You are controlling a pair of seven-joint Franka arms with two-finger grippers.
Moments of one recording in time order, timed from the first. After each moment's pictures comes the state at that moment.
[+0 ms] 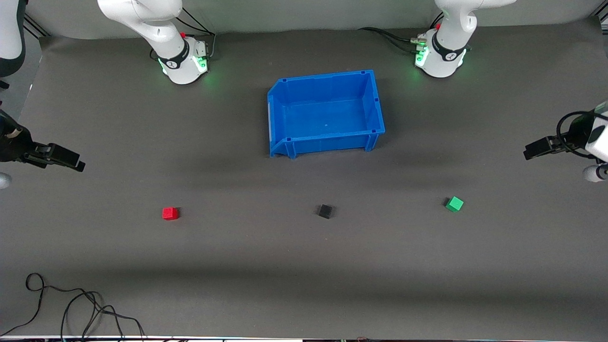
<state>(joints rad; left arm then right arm) 0.06 0.09 -0.01 -1.66 0.01 1.63 -0.15 -0.01 0.13 -0.04 -1.48 0.04 1.61 0.25</state>
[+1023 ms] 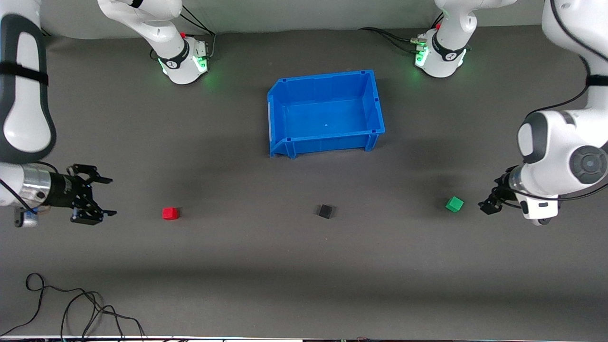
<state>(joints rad) 0.04 0.37 -0.02 -1.91 0.02 2.20 -0.95 -0.03 0.39 -0.12 -1.59 0.33 1.82 1.10</state>
